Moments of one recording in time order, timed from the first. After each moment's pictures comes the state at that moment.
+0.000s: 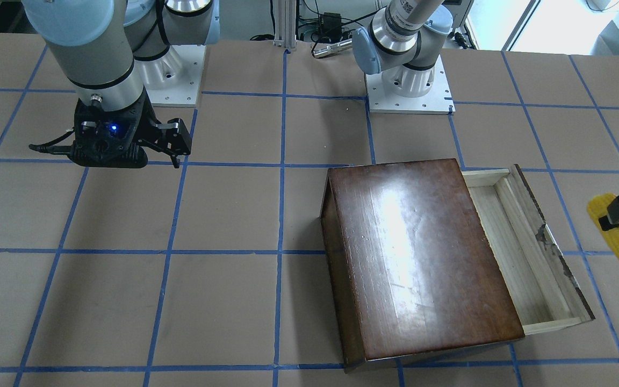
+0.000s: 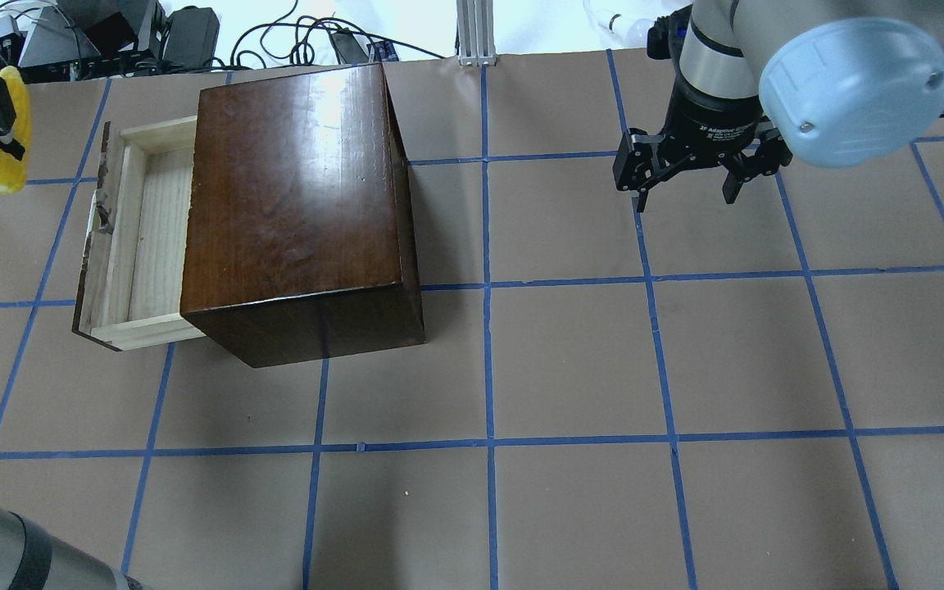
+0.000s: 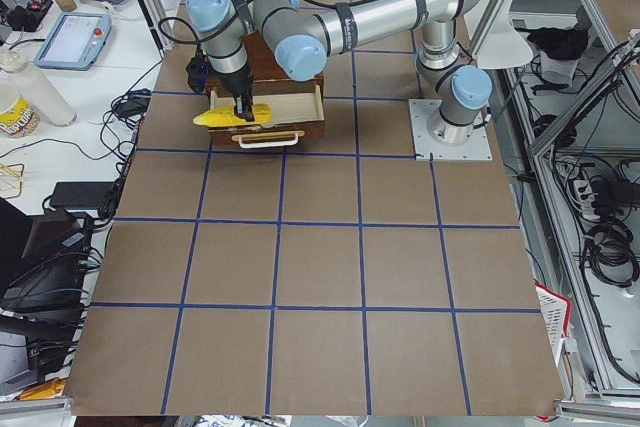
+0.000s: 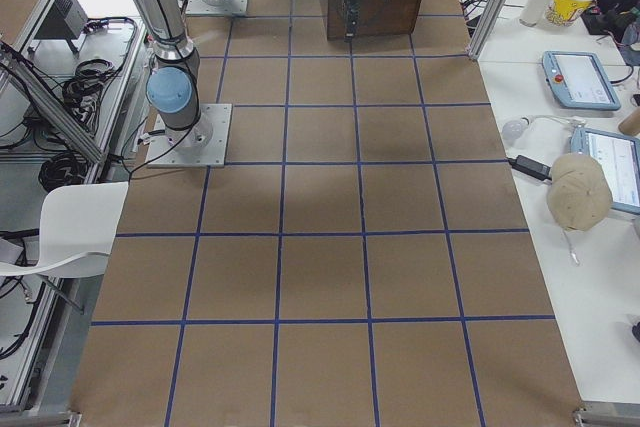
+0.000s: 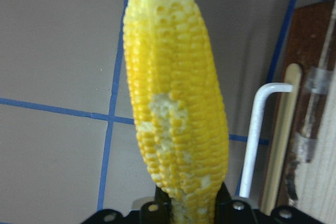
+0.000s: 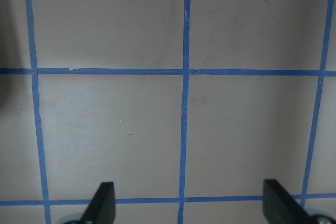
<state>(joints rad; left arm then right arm) -1.14 -1.94 -1.18 -1.69 1.59 0.41 1.65 -1.48 1.58 -1.62 -1.63 0.06</state>
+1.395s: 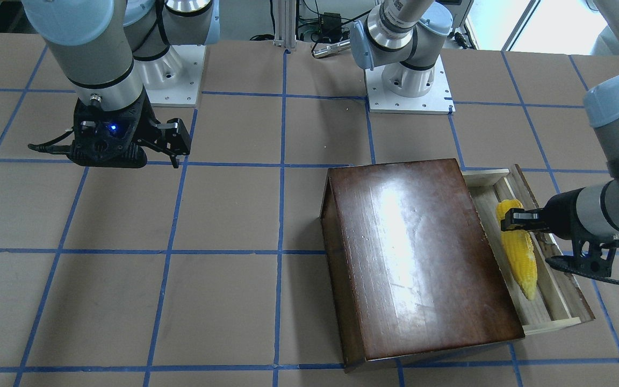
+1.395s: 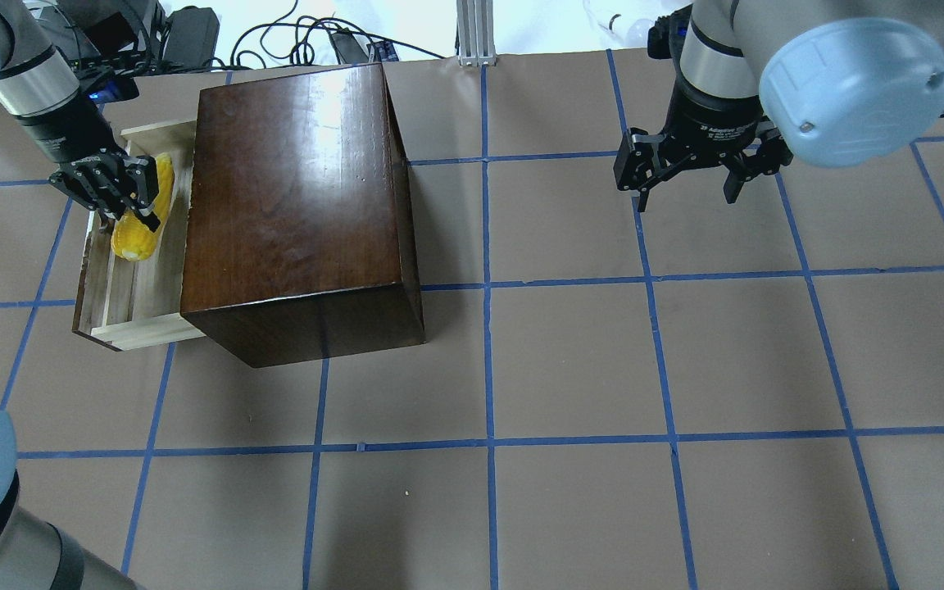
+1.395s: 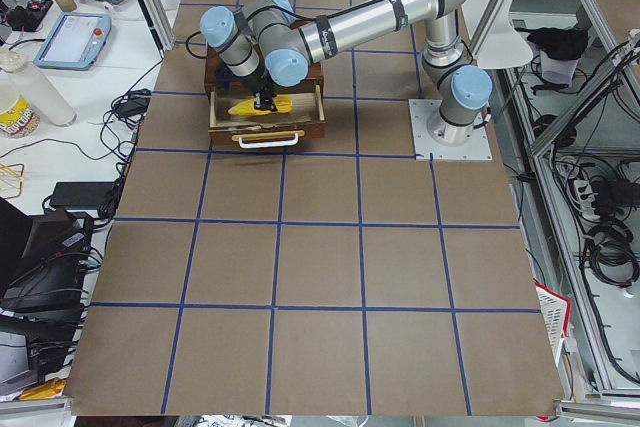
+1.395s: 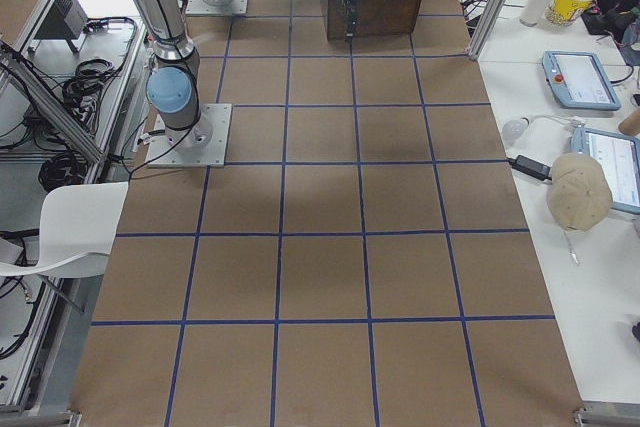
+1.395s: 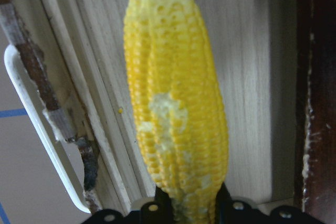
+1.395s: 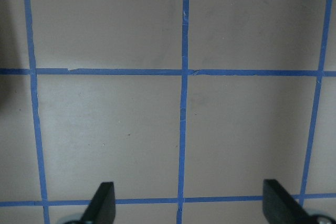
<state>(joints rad) -1.23 -1.99 -1.38 -1.66 1.58 0.41 1.65 -1.48 1.58 -1.63 -1.63 0.06</state>
